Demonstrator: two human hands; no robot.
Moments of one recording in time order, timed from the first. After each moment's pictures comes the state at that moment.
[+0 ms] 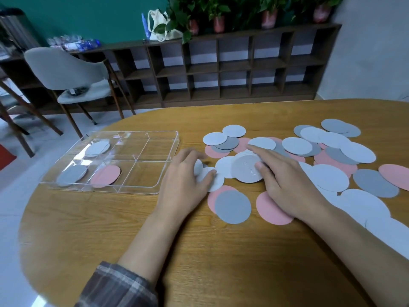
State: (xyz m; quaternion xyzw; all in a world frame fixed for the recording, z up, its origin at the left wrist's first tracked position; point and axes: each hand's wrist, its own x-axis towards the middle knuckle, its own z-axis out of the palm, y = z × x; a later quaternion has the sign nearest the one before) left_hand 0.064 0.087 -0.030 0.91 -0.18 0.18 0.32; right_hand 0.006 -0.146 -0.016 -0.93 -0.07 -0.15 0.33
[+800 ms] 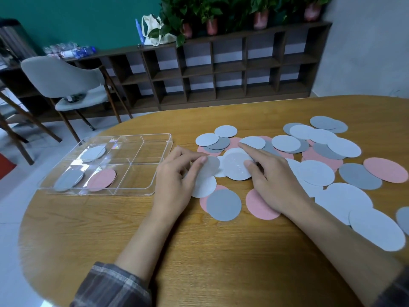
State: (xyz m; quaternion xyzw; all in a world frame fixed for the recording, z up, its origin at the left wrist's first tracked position) left_hand 0.052 0.078 -0.017 0.83 -0.23 0.24 0.44; right_hand 0.004 -0.141 -0.017 -0.90 -0.04 -0.17 0.40
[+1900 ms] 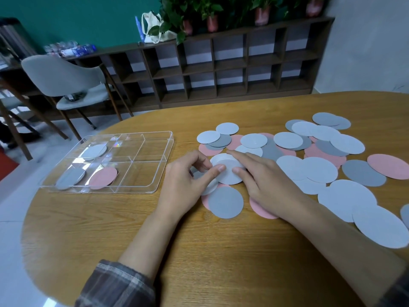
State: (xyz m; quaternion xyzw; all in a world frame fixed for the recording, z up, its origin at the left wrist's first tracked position) left_hand 0.048 0.073 -0.021 0.85 -0.23 0.16 0.45; right_hand -0.002 -0.130 -0.016 -0.93 -0.12 -0.13 0.33
